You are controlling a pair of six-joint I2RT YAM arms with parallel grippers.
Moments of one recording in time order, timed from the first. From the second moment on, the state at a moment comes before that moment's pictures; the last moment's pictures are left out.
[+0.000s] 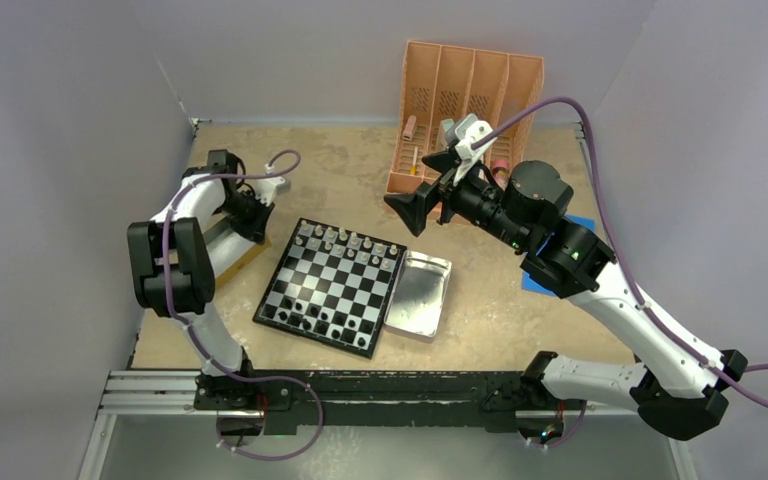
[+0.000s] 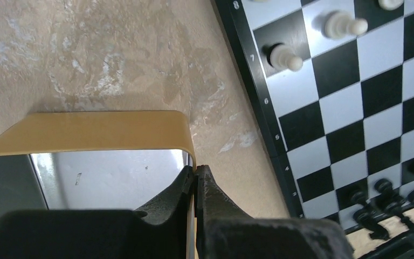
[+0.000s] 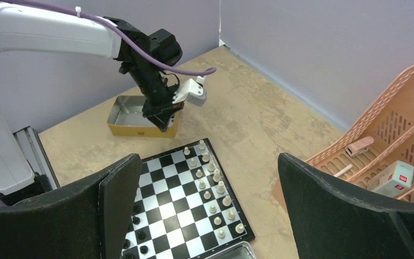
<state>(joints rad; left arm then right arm) 0.11 1.81 1.31 -0.88 0.36 0.76 0.84 1.09 1.38 -0.31 -0.05 0.01</state>
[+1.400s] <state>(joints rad) 0.02 1.95 1.48 -0.83 0.34 0.16 0.84 1.03 1.32 -0.29 -0.05 0.01</state>
